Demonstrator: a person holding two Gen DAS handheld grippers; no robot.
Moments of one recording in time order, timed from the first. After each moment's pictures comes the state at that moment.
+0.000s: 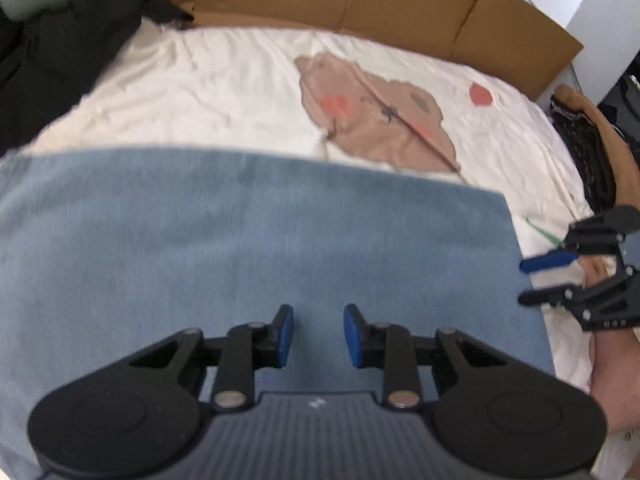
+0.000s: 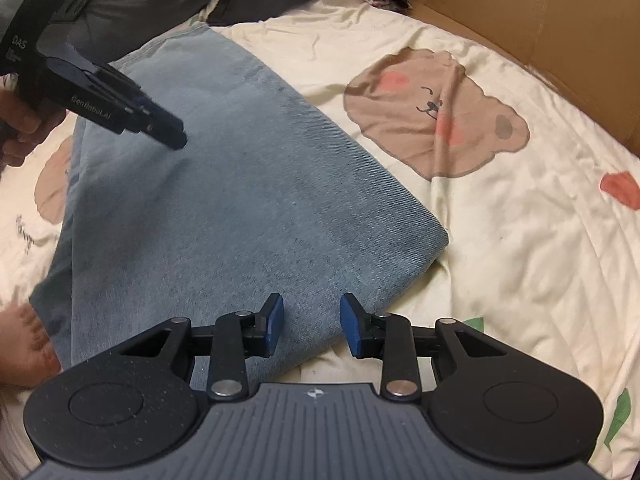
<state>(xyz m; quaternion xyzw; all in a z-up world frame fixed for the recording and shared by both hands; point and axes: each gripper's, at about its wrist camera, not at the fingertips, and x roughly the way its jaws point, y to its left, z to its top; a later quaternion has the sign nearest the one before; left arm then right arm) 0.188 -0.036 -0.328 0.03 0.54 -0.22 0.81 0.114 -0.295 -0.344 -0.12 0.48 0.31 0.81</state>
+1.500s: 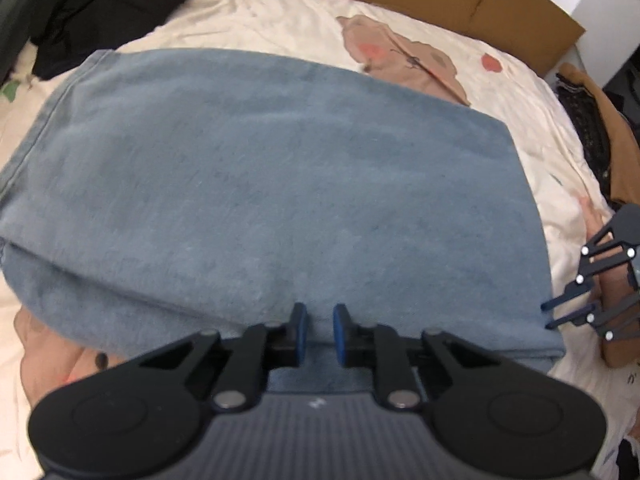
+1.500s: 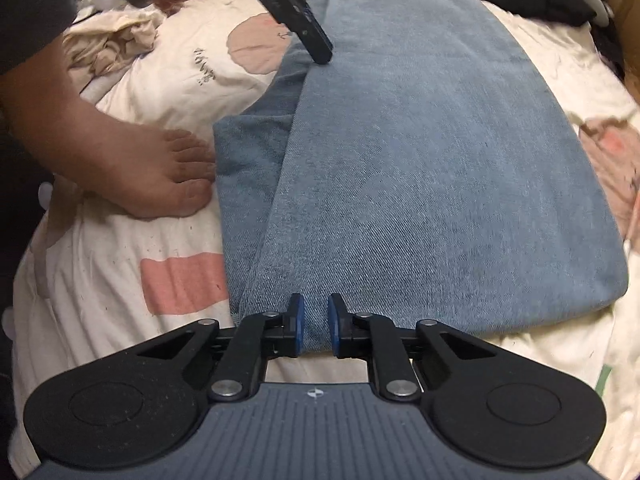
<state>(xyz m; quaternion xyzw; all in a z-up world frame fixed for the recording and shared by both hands) 0.113 0.024 -0.325 0.02 0.56 -0.19 0.80 0.017 -0.244 -0.345 -0.28 0.45 0.53 0.66</state>
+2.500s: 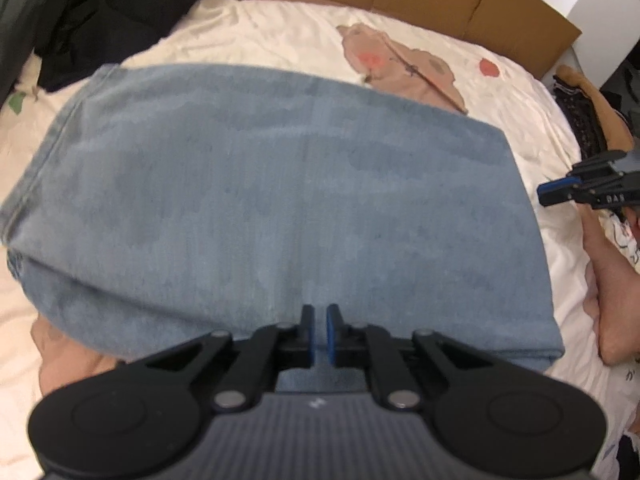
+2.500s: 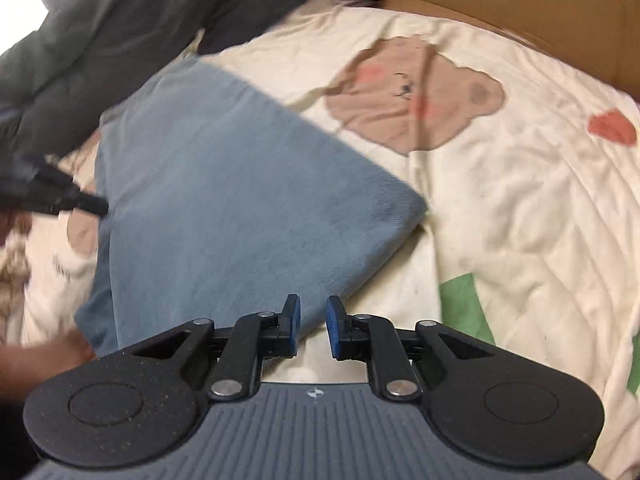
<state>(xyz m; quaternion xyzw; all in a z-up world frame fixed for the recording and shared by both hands) 0.115 0.025 -0.311 0.03 0.55 -0.19 0.81 0.121 -0.346 -0.338 0.01 0.51 0.31 0.80</state>
